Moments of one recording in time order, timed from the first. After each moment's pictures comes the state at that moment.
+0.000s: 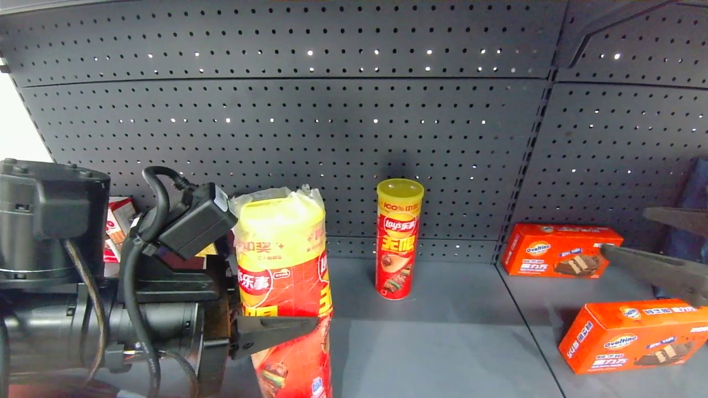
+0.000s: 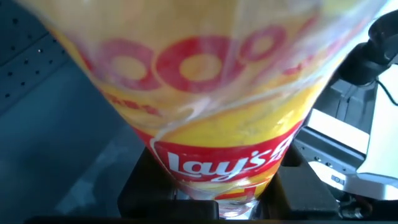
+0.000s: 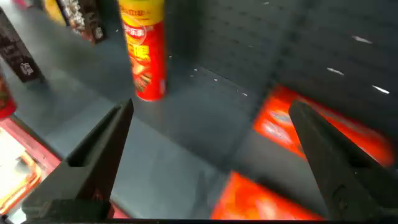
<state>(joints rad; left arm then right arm) -0.52 1.34 -0.75 -0.14 -0.55 0.11 0.36 1.05 -0.74 -0.11 0.15 -0.13</state>
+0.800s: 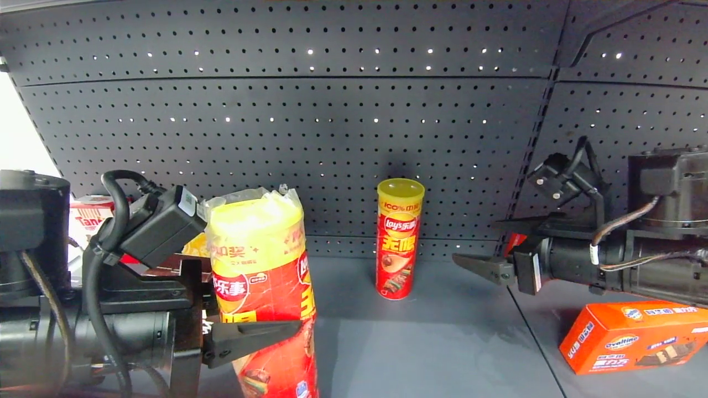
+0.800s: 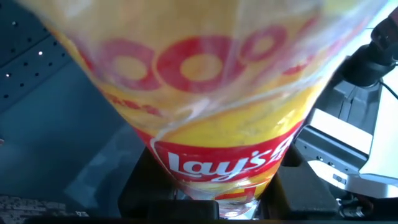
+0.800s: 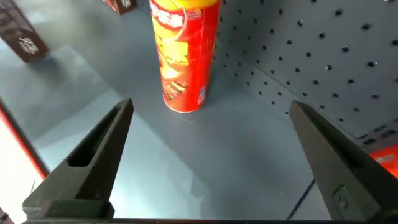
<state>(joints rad) -0.49 1.29 -0.71 -0.14 -0.55 0.11 0.51 1.50 -0.84 -0.34 0.18 -0.14</state>
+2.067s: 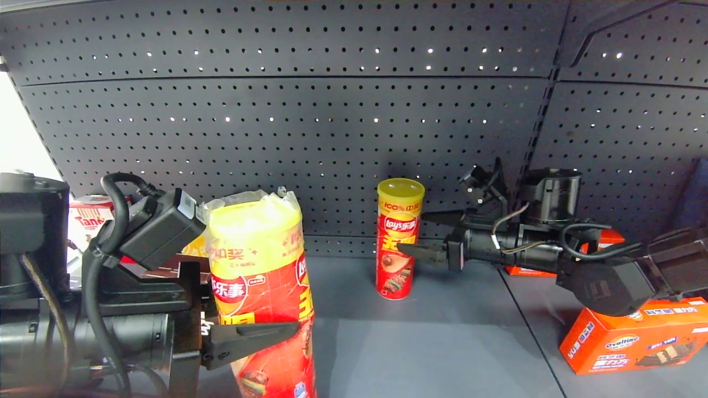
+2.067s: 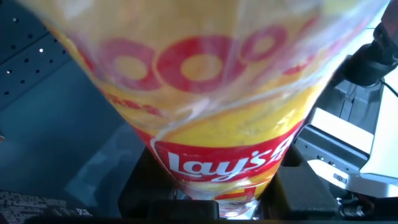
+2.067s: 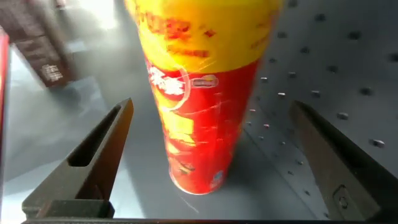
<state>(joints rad) -0.48 1.28 -0.71 -0.14 -0.55 0.11 0.45 1.91 -0.98 -0.75 0.57 -0.14</state>
